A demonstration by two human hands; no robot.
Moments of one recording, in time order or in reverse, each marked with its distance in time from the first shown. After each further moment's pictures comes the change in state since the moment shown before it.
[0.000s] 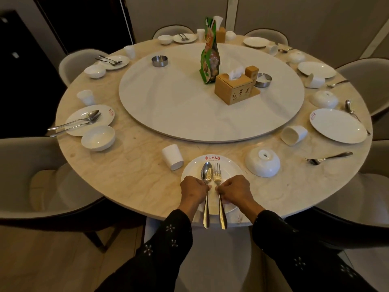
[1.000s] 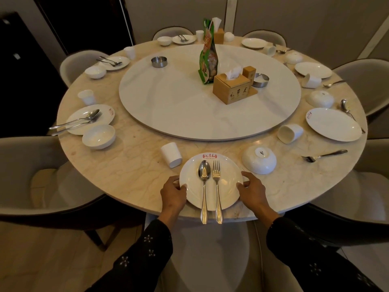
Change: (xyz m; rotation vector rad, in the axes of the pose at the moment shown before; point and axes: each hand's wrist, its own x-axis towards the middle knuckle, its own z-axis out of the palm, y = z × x) left_hand -0.007 -0.041 -0.032 -0.118 0.168 0.080; right_hand -0.015 0.037 -0.038 0.070 0.086 -0.097
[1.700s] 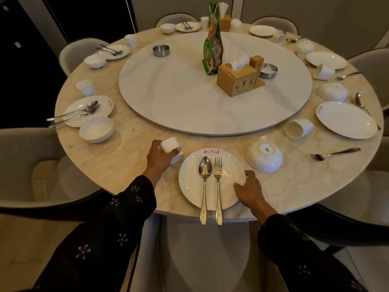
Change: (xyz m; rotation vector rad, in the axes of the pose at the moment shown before) left_hand 0.102 0.028 -0.023 -0.028 0.011 0.055; right_hand 0.020 0.005 0.015 -0.020 -0.082 0.071
